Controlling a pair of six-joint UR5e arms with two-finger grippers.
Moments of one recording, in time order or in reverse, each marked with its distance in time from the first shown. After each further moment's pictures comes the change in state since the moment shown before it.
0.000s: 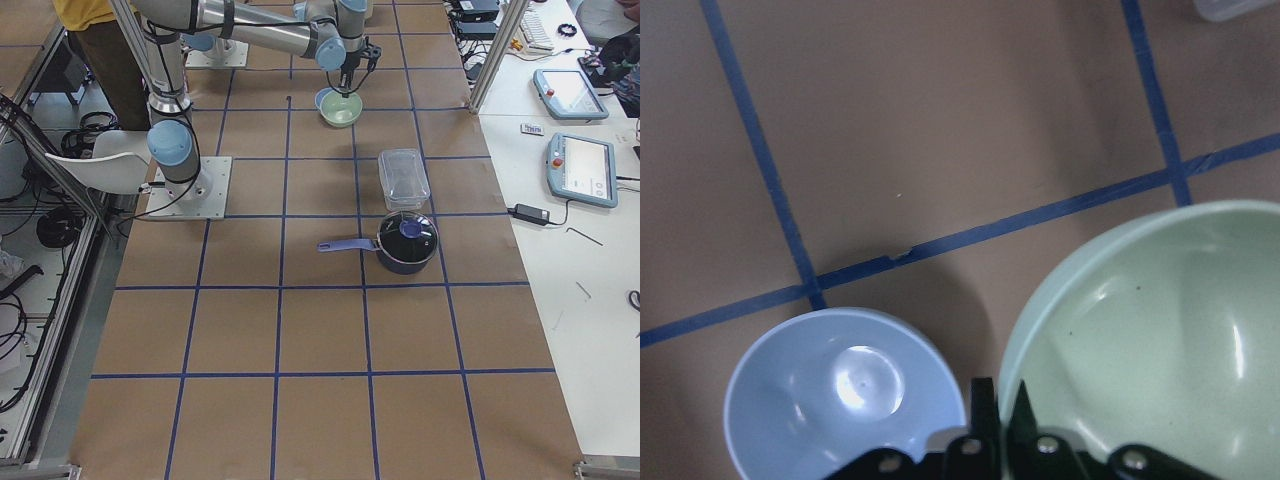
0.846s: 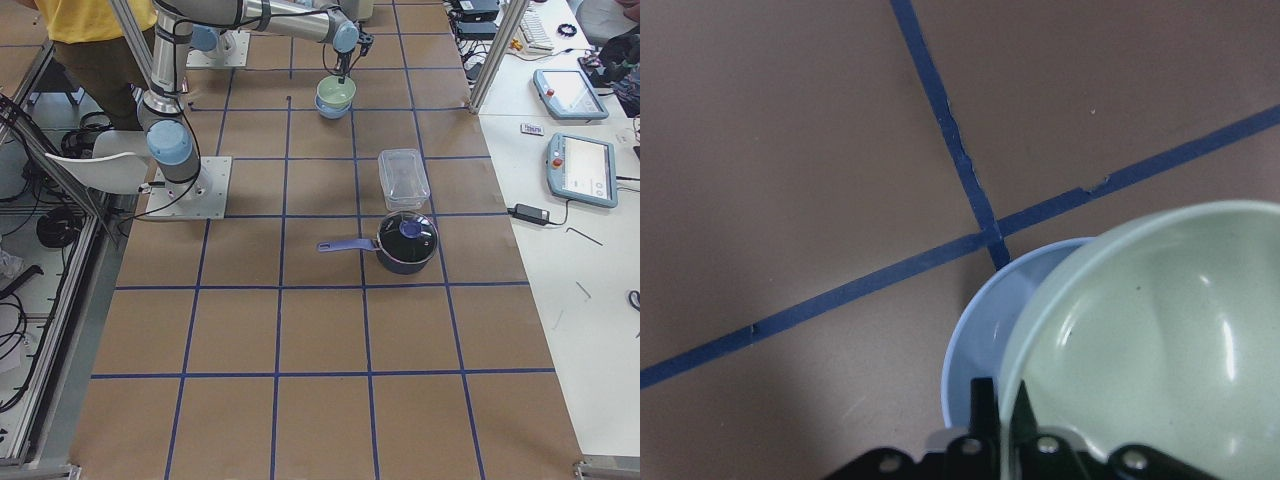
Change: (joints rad) left arm 0.047 0.062 -0.060 0.031 -0.018 0.006; right arm 0.188 0.209 -0.161 0.005 -0.057 0.230
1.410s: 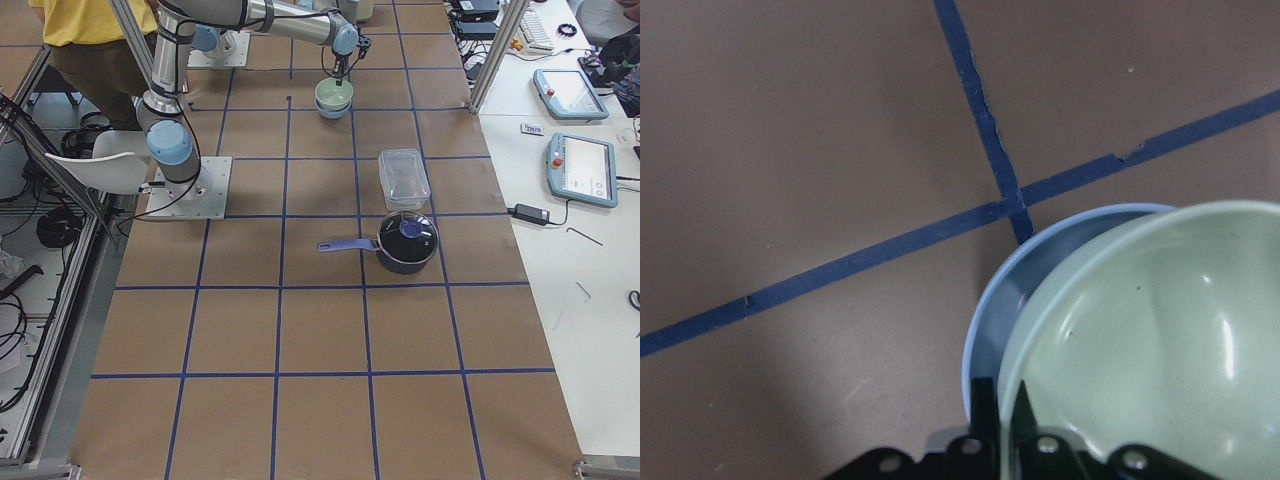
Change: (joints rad) left arm 0.000 0.011 -0.030 0.007 -0.008 0.000; right arm 0.012 0.027 -0.001 -0.005 0.001 -0.018
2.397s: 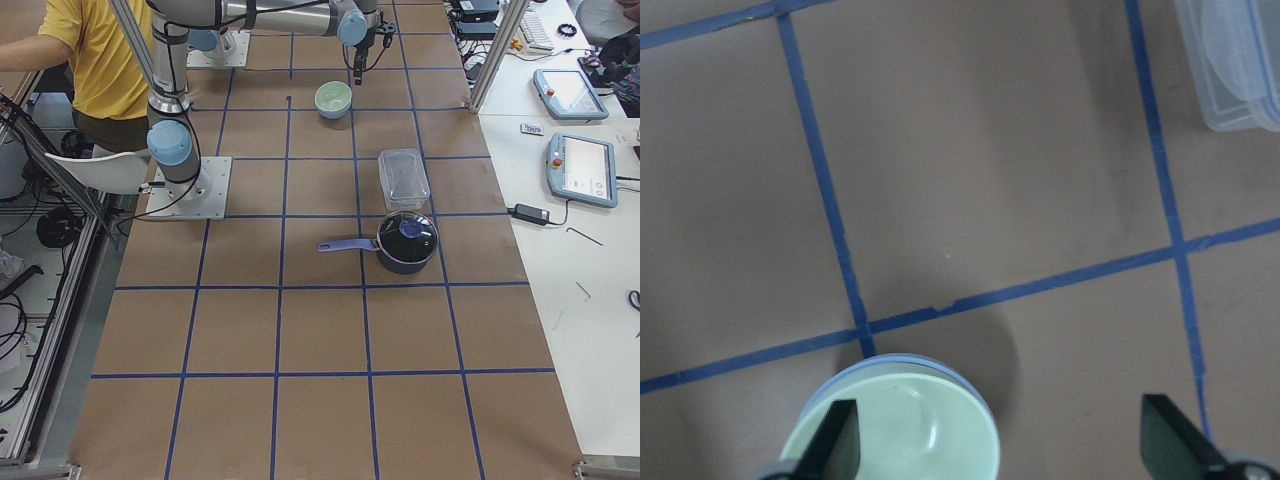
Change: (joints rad) left arm 0.004 0.000 -0.001 -0.015 0.009 -0.008; right arm -0.226 -0.195 -0.043 0.162 -0.020 -0.346
